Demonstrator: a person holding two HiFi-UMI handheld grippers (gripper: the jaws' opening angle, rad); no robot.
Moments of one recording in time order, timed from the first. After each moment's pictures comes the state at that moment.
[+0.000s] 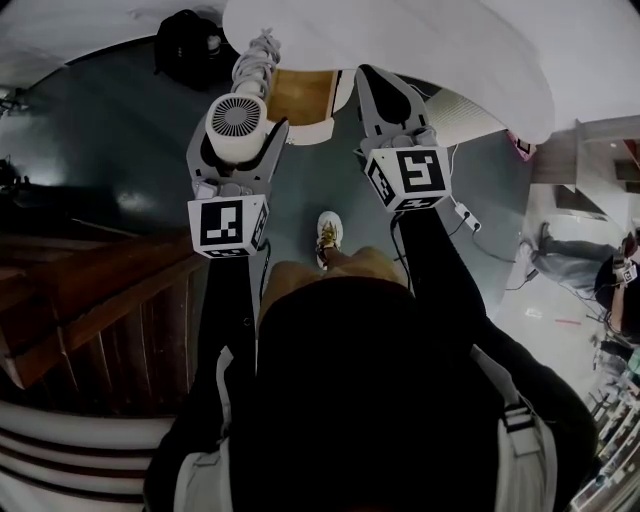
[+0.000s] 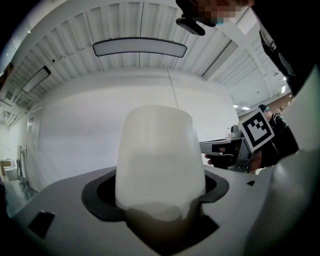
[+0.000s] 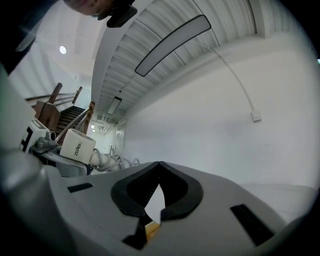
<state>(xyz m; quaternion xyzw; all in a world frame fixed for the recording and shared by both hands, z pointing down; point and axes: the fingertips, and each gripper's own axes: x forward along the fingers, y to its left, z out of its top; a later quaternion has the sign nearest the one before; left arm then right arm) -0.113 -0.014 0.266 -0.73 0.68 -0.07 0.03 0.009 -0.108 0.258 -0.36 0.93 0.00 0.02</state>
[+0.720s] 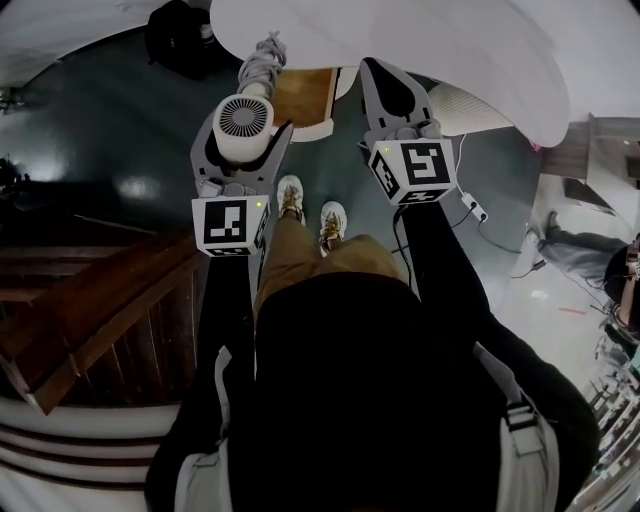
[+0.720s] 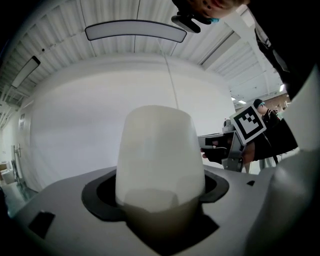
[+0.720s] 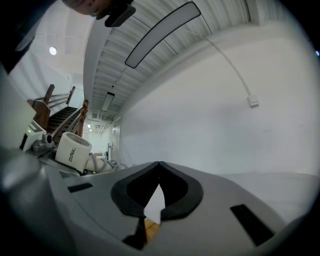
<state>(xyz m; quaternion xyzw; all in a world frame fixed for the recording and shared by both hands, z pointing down) -0.106 -0.072 0.316 -0.75 0.65 -0.12 -0.01 0.013 -0.175 0.306 -0.37 0.93 -0.04 0.00</state>
